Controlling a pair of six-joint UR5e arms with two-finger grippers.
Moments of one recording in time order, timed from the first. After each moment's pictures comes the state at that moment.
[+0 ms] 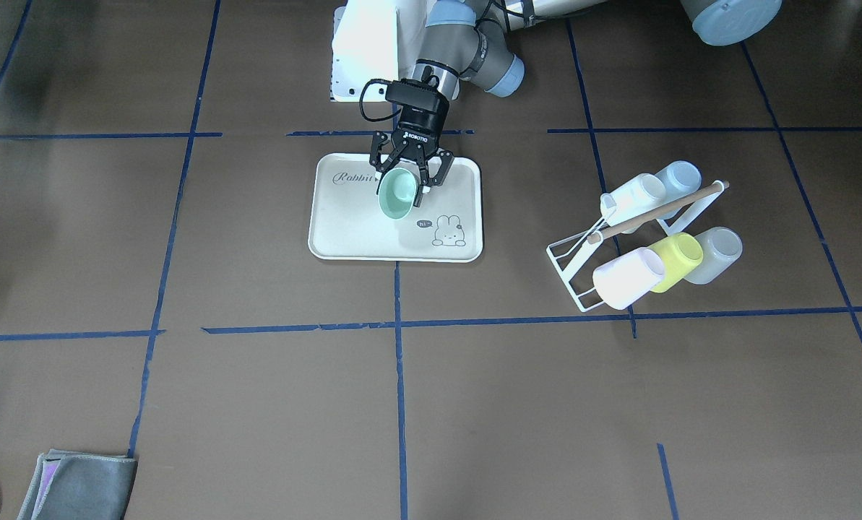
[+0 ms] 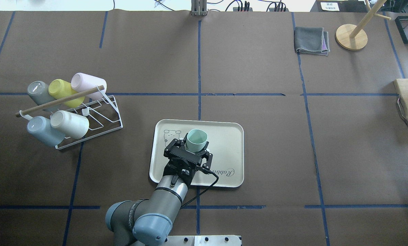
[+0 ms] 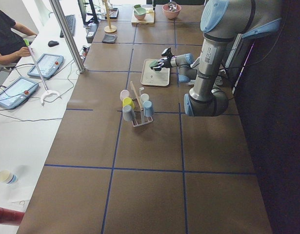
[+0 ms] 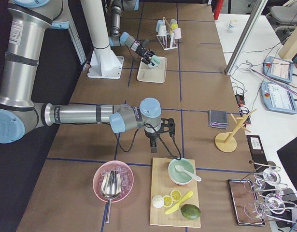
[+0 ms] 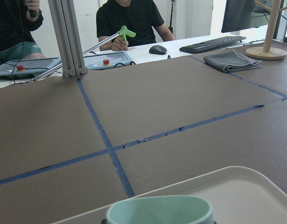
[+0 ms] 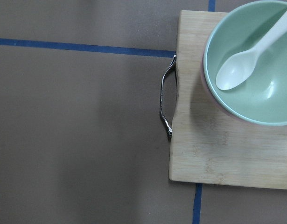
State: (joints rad) left arm -0.10 -2.18 -1.44 -2.50 -0.69 -0.80; right arm 1.37 -1.83 1.84 -1.29 2.31 0.27
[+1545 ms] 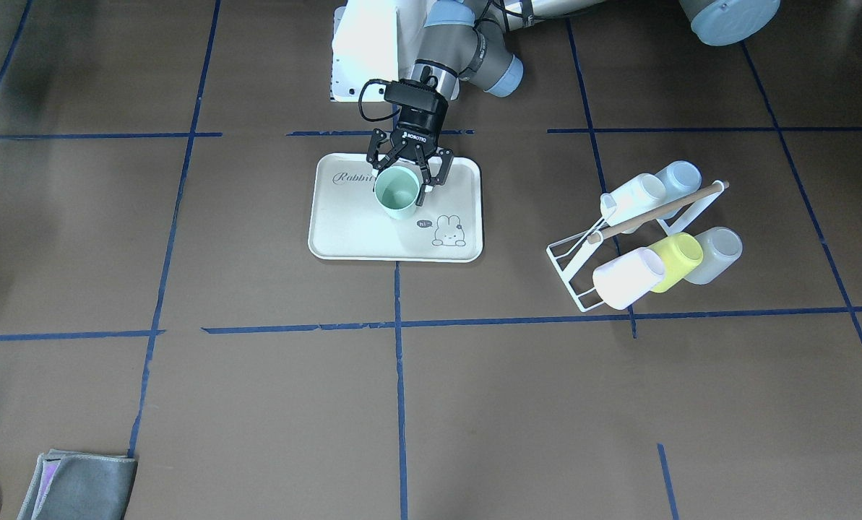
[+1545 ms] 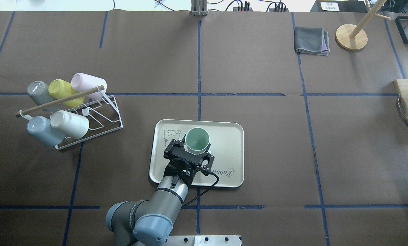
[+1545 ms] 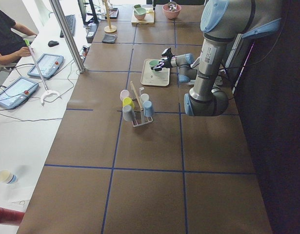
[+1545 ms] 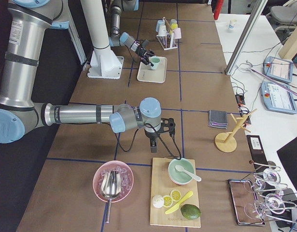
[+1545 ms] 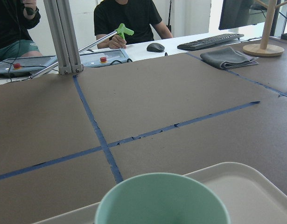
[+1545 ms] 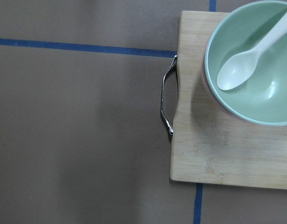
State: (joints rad) left arm -0.10 -2.18 -1.44 -2.50 -0.69 -0.80; right arm 1.37 -1.83 1.85 -1.29 2.31 0.27
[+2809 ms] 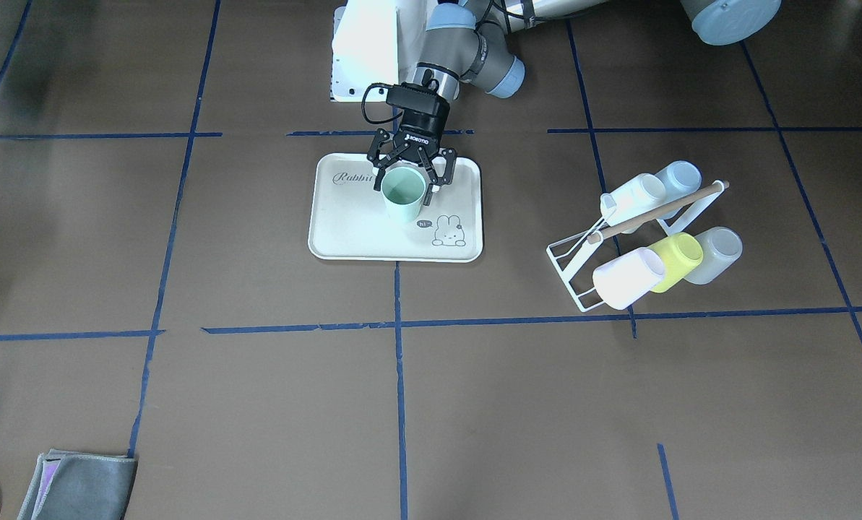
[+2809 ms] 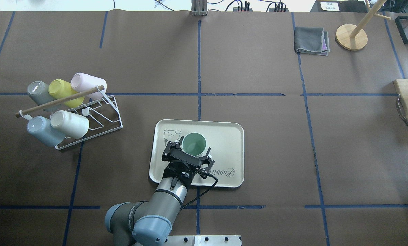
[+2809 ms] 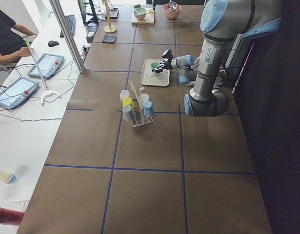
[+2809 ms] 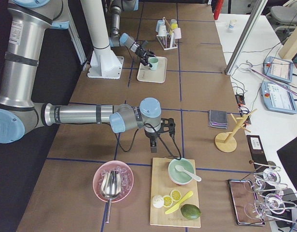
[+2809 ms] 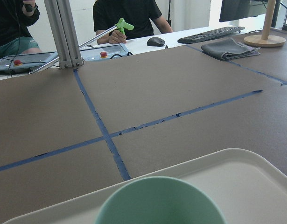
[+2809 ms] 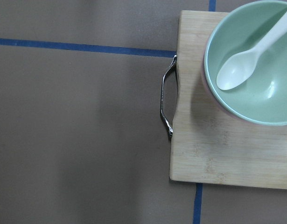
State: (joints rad) left arm -0.09 -2.17 -1.45 -2.50 -0.69 -0.78; right arm 1.37 -1.83 1.85 -1.29 2.31 0.27
